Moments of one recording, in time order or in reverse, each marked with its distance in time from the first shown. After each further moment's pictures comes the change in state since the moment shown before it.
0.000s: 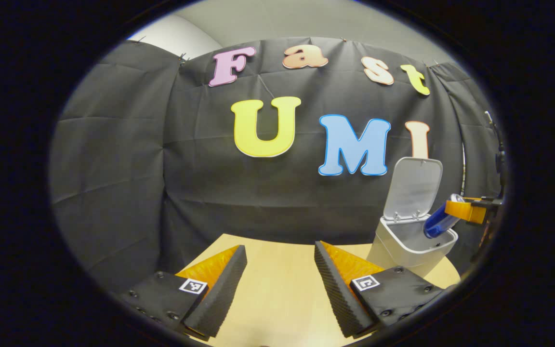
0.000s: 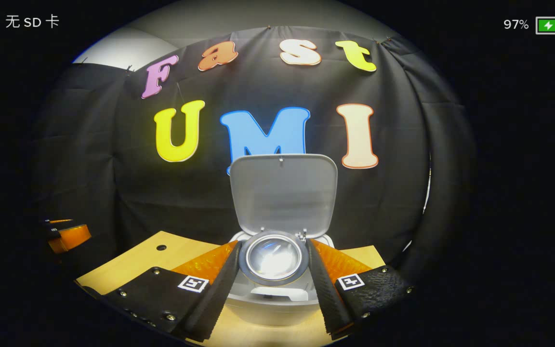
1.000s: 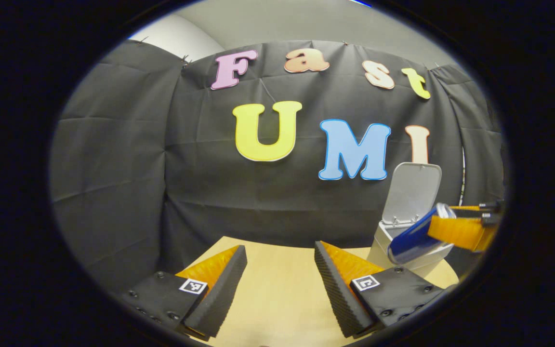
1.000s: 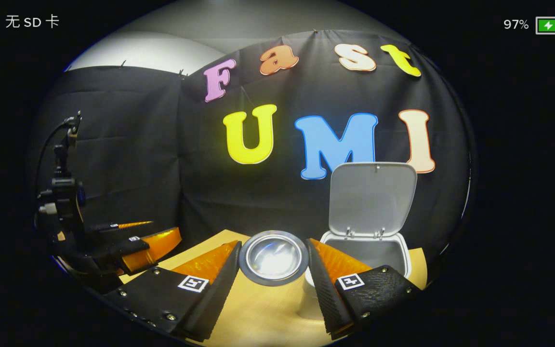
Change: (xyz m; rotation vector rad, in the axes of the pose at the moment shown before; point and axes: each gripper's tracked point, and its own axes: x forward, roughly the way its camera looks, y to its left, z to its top) left arm -0.007 -0.001 0.010 -0.012 -0.030 0.001; right arm -0.047 0.138 0.035 -0.027 -0.067 0.345
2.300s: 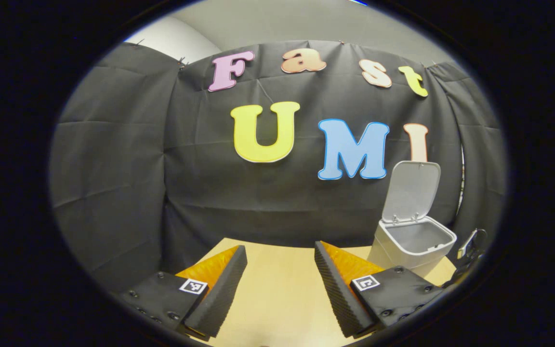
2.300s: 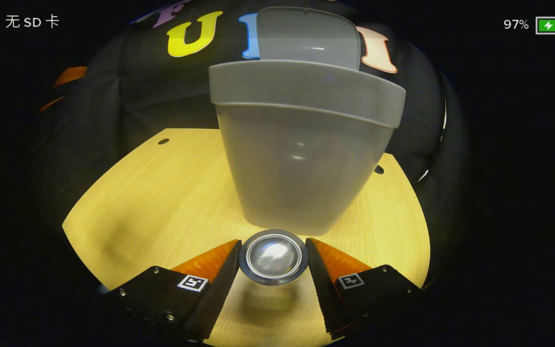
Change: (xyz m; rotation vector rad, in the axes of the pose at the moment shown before) left arm 0.001 -0.006 0.002 0.020 0.001 -0.011; right arm -0.048 -0.087 -0.287 0.028 0.582 -0.229
